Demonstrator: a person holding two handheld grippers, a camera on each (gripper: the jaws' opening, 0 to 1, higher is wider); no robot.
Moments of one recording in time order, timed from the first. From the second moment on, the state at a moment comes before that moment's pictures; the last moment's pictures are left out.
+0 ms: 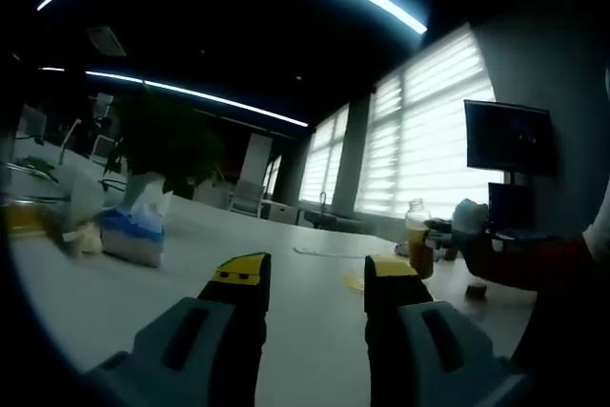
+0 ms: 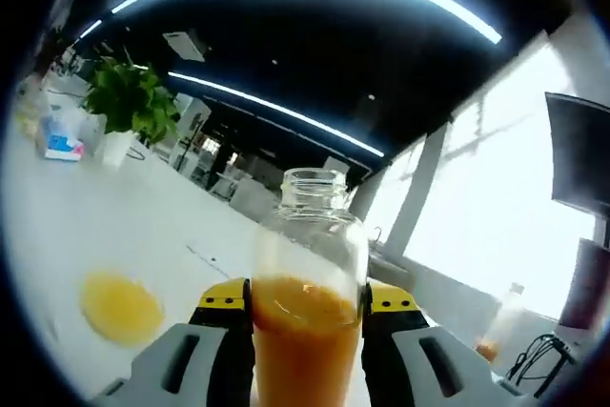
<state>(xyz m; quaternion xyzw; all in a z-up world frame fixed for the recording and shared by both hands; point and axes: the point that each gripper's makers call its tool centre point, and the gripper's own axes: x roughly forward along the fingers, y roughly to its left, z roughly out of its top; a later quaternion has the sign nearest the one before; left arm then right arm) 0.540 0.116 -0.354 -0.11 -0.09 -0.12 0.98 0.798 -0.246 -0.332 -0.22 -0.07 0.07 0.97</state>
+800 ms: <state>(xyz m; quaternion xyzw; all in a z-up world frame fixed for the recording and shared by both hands) 0.539 0.112 -0.349 -0.11 -0.10 -0.12 0.98 0.793 -0.272 -0.329 -0.14 -0.07 0.03 0.99</state>
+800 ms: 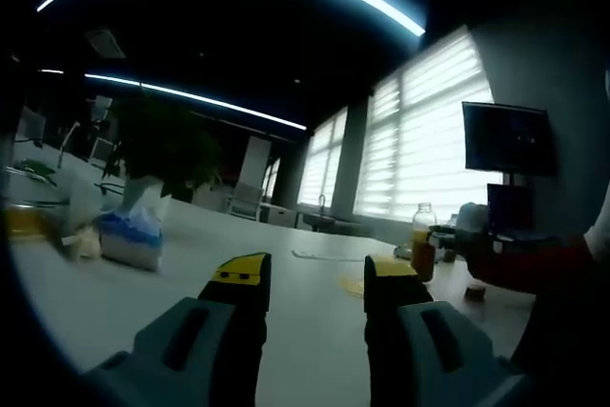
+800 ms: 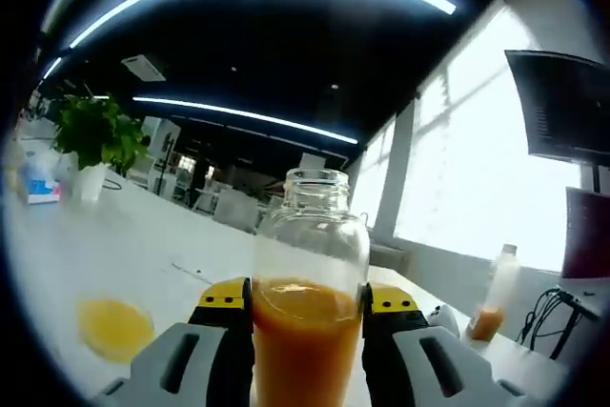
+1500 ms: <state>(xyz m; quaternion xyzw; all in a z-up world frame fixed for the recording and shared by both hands) 0.531 0.098 -0.357 -0.09 -0.09 -0.14 0.98 0.779 -0.285 -0.330 -0.09 -0.05 0.01 0.99</state>
